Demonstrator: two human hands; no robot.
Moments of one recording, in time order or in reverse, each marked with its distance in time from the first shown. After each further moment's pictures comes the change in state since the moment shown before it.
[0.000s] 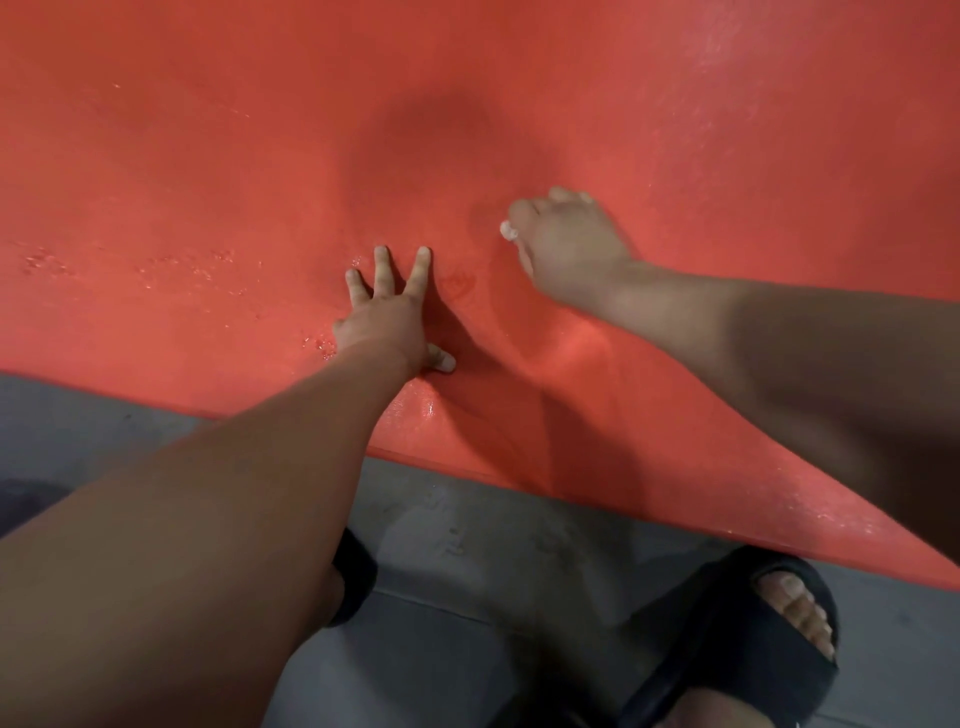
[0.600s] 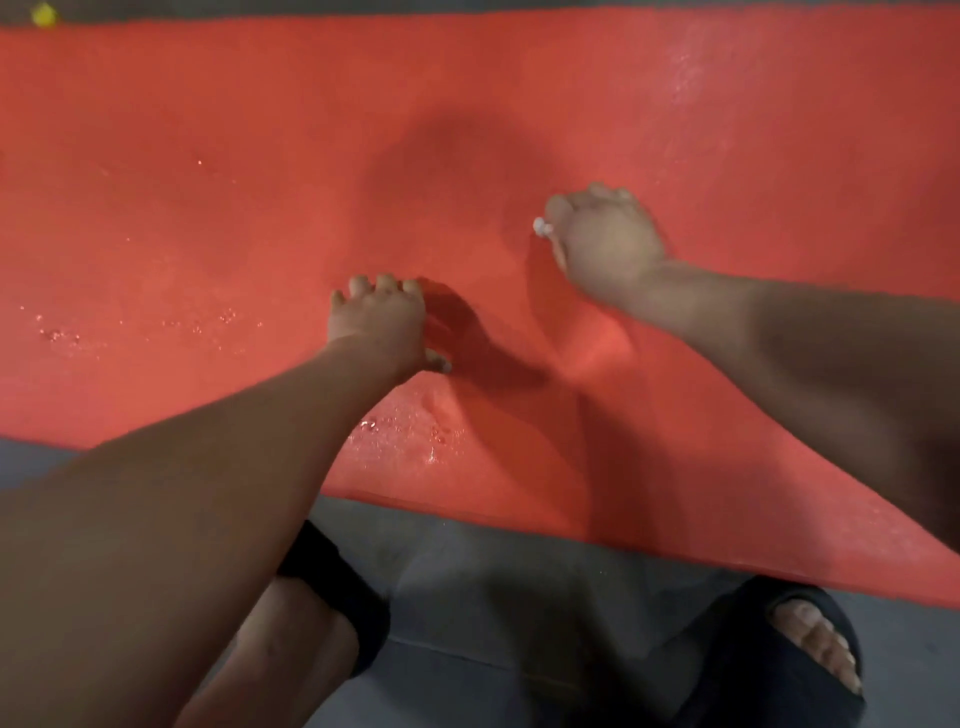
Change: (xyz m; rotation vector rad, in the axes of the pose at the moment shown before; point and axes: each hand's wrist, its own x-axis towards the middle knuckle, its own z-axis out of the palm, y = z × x) left_hand 0.023 0.018 -0.053 0.349 0.150 0.142; right_hand 0.008 0.055 -0.017 -0.081 0.112 0.162
